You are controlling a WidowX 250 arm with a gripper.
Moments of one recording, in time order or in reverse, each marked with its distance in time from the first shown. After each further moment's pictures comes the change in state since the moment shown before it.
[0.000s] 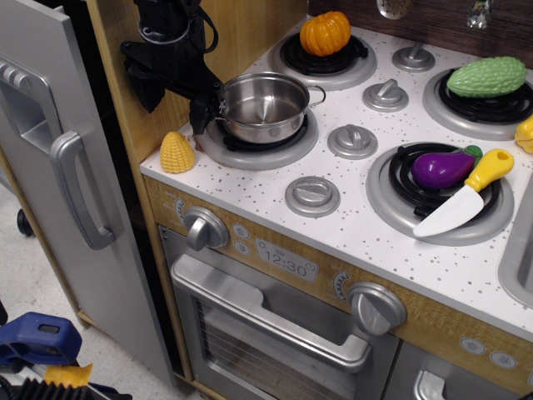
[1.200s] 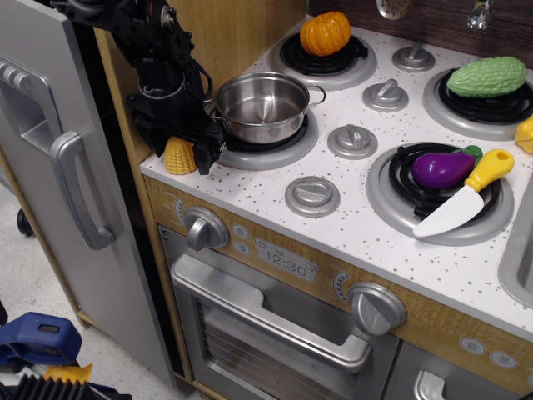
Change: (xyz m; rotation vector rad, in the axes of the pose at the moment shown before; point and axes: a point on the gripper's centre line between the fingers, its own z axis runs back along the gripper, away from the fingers) arm -0.017 -0.007 -0.048 -0.092 -0.036 0.036
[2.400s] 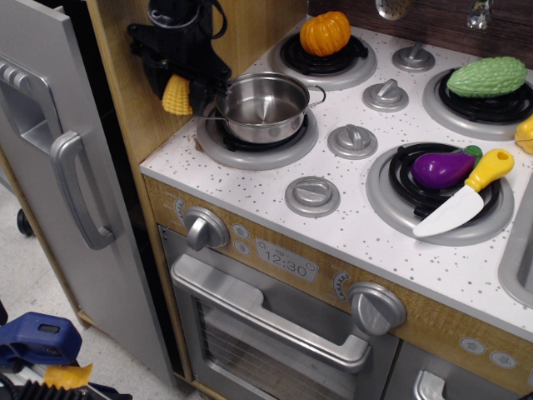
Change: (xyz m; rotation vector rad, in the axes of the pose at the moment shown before) arm 0.045 -0.007 0.060 0.104 -0.030 -0.079
